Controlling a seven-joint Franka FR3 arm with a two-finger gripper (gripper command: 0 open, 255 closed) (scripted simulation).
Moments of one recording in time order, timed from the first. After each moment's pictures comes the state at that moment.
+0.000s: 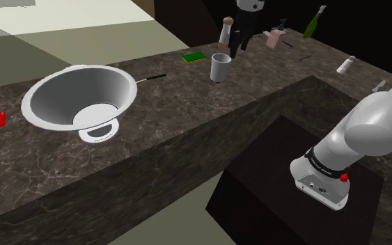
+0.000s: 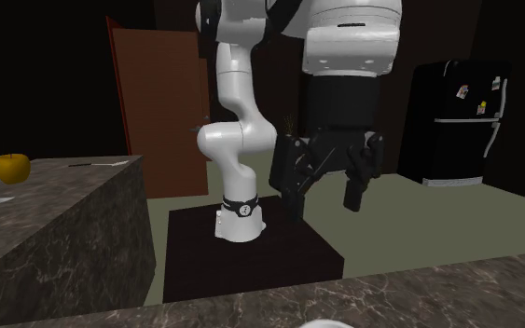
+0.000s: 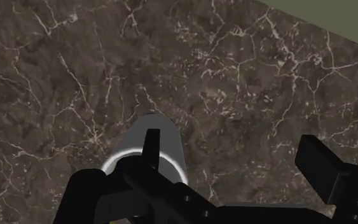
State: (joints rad) arm -0.01 -0.18 0.00 -2.15 -0.04 1.95 -0.13
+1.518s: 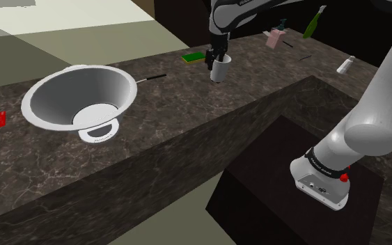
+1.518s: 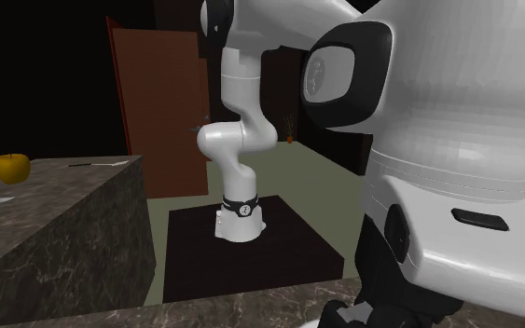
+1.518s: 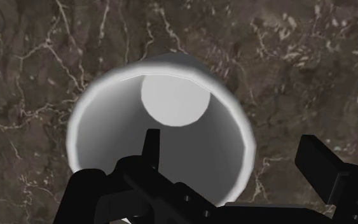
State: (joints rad) arm -0.01 0.25 0.00 -1.92 -0.11 2.14 -0.10
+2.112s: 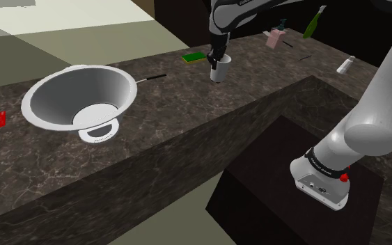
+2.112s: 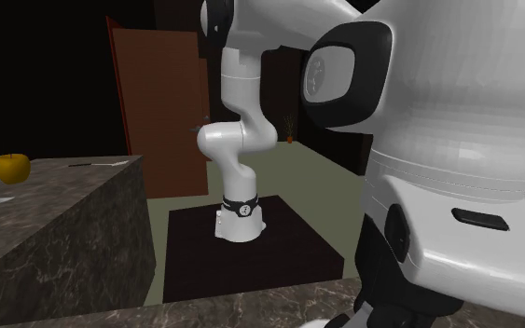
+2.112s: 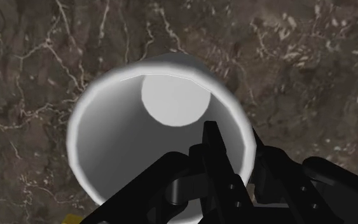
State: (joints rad) arm -0.01 0.25 0.00 -1.92 -0.11 2.14 -0.10
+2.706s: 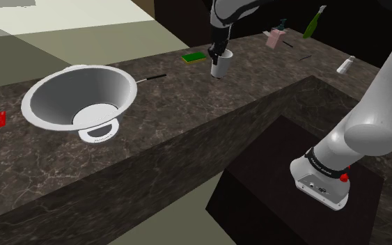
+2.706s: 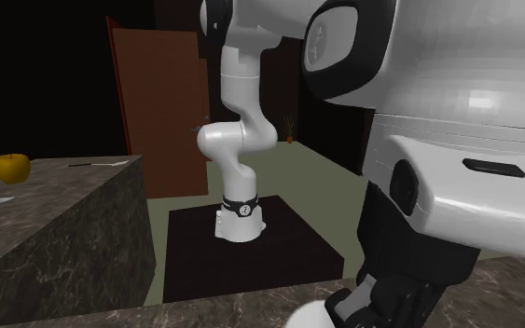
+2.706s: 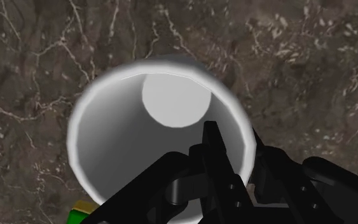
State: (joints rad) arm -0.01 0.22 0.00 -1.89 -0.10 2.08 -0.10
